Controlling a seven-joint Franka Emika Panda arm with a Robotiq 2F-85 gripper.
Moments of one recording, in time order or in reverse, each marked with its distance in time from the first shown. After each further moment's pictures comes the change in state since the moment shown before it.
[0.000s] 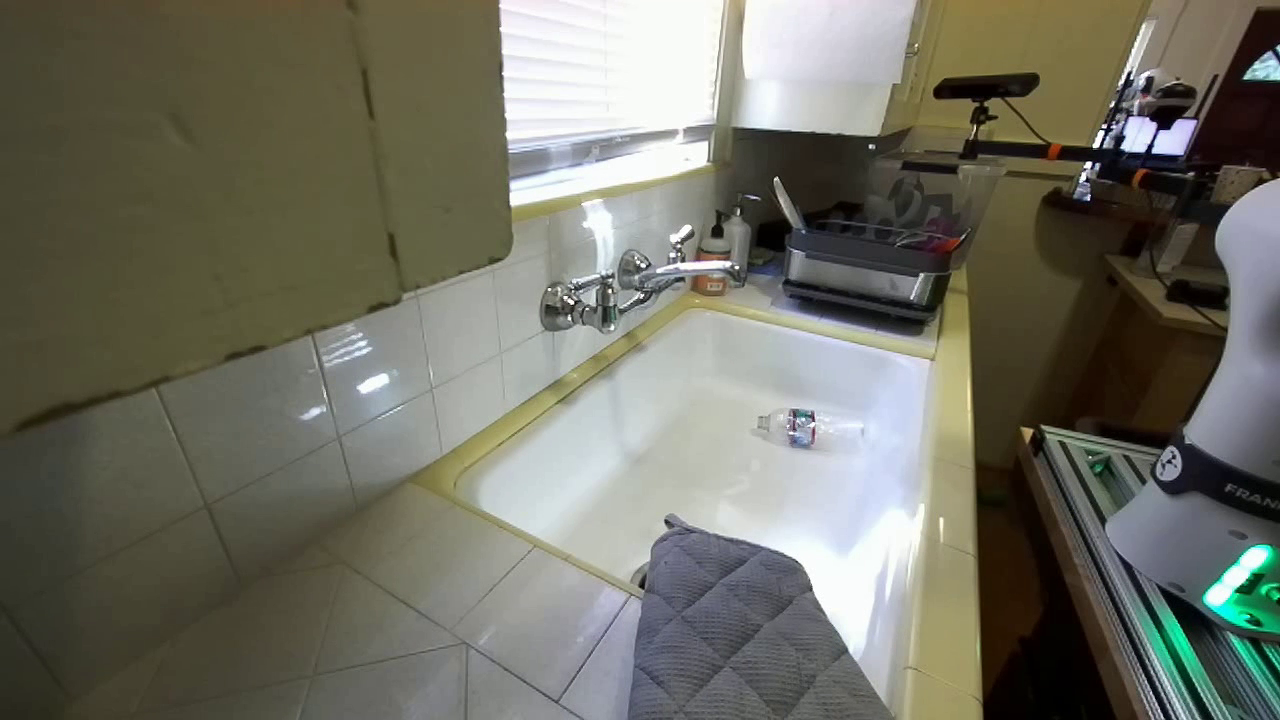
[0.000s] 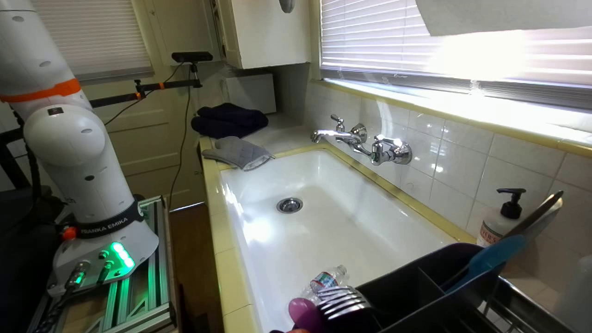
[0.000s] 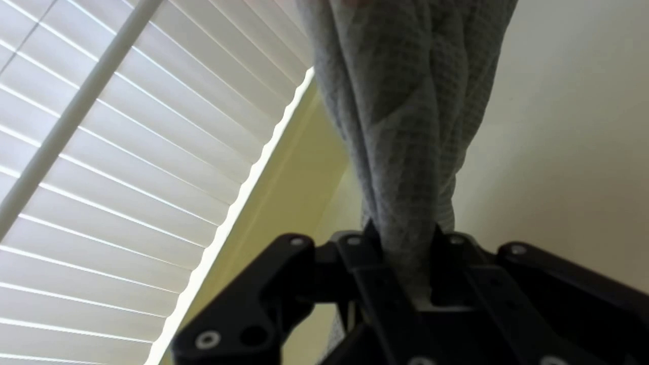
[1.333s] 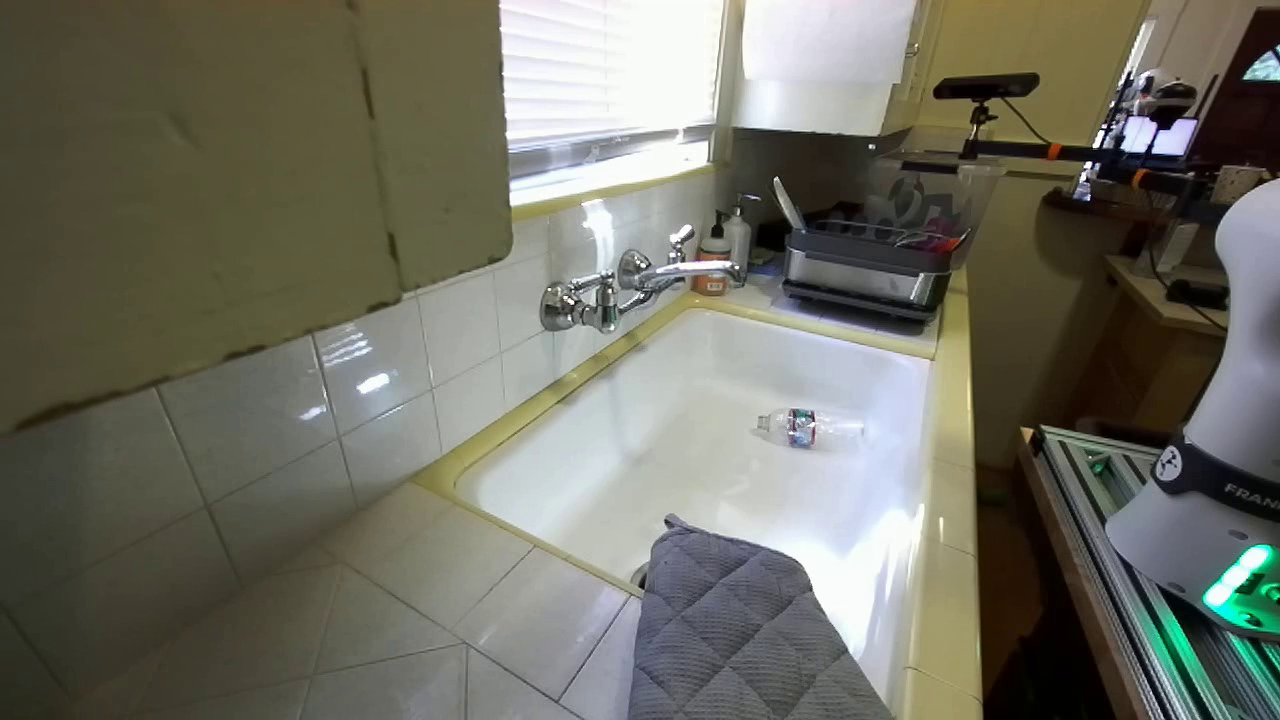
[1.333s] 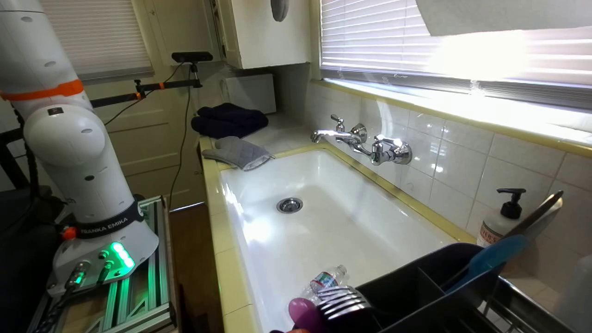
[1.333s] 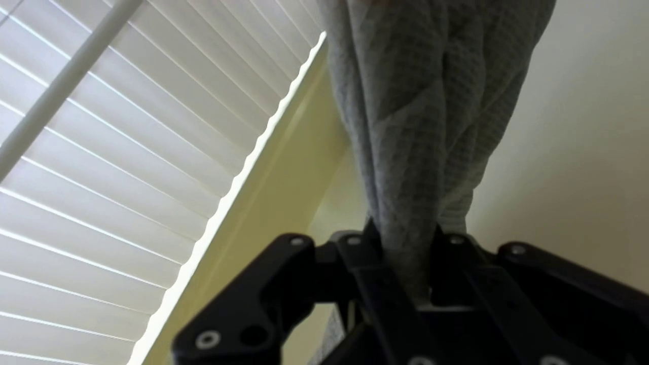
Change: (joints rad) arm 0.000 0.052 0.018 0.066 -0.044 -0.108 0.019
